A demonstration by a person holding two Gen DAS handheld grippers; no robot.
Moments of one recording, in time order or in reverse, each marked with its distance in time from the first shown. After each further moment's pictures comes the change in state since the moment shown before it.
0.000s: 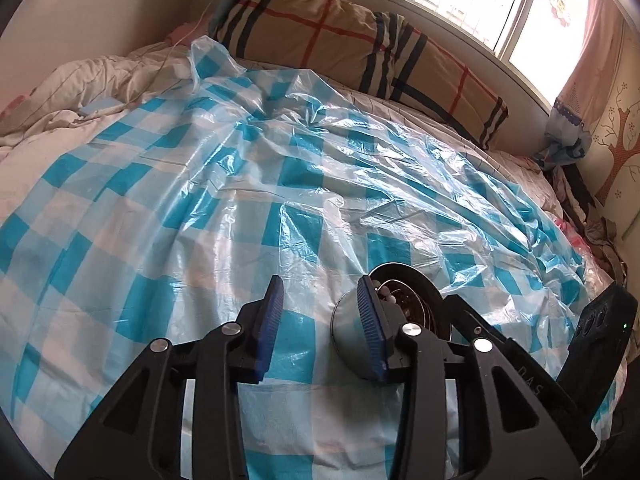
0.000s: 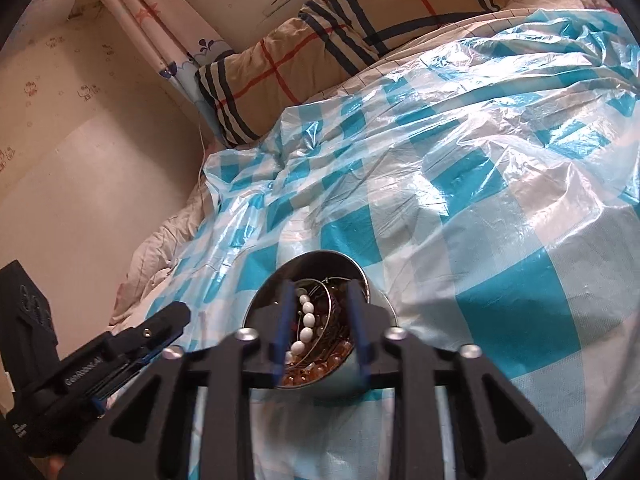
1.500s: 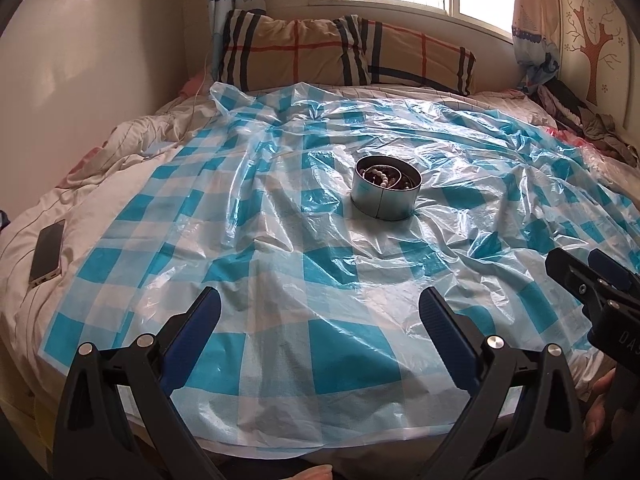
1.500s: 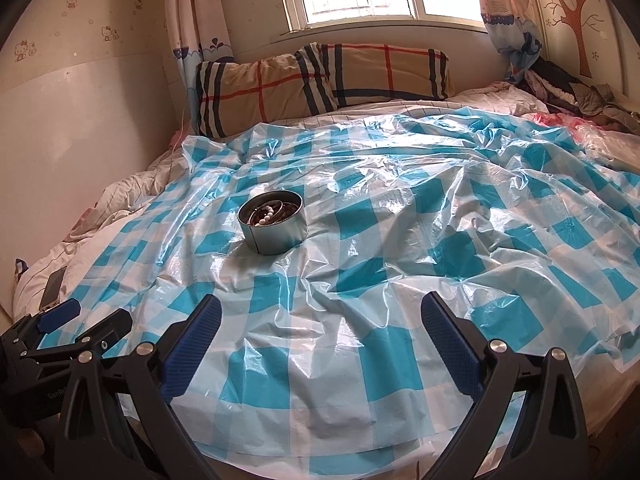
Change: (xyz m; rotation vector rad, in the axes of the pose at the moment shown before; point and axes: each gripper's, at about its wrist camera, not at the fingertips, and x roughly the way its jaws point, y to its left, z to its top) left arm -0.170 -0.014 -0.131 0.281 -0.038 0.161; right arm -0.210 0.048 -0.120 -0.260 -0.109 -0.340
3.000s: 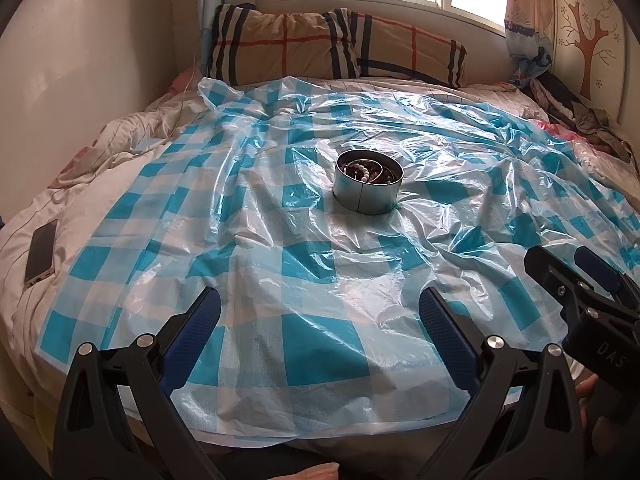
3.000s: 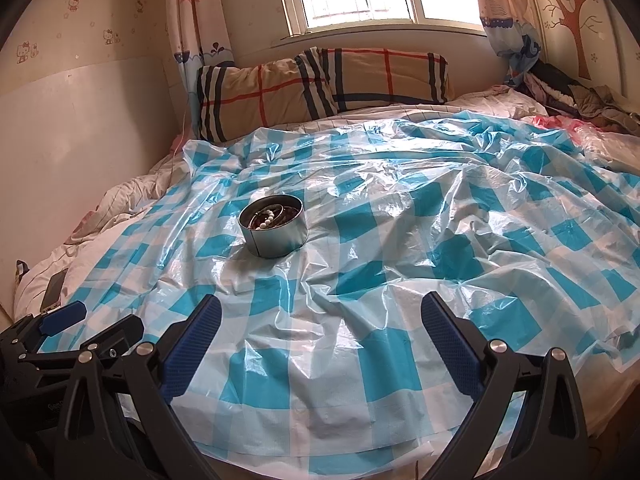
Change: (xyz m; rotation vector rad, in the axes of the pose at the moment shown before) left arm -0.007 -0.014 0.005 0.008 0.030 -0.030; right arm -0.004 0.000 0.001 0.000 -0.008 -0.001
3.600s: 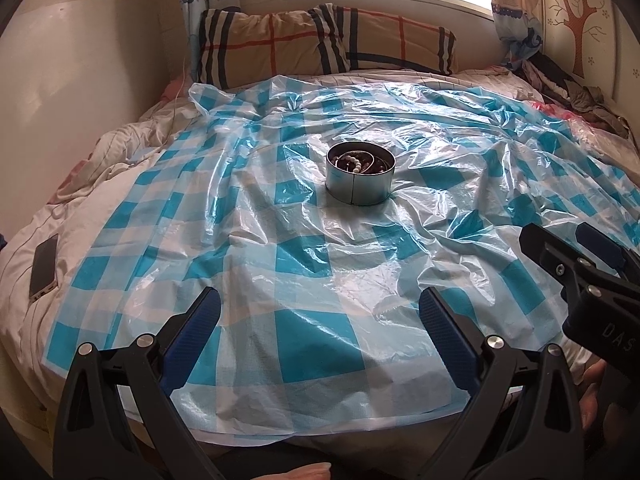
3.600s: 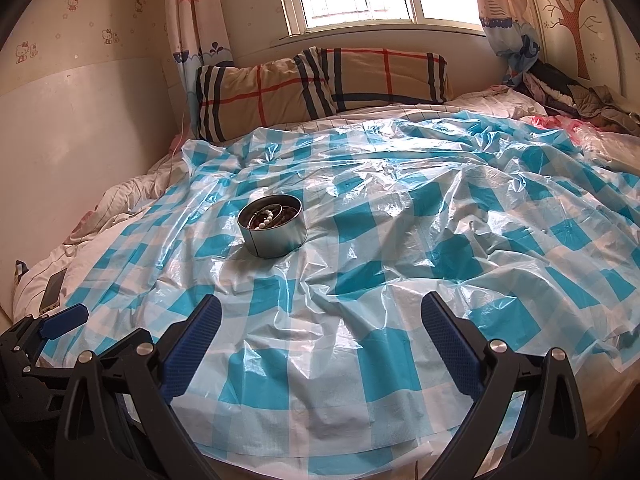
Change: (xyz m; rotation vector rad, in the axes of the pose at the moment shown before) left arm 0.004 -0.013 -0.005 0.074 0.014 0.019; right arm 0.000 0.000 -0.001 -0.001 -0.001 0.001
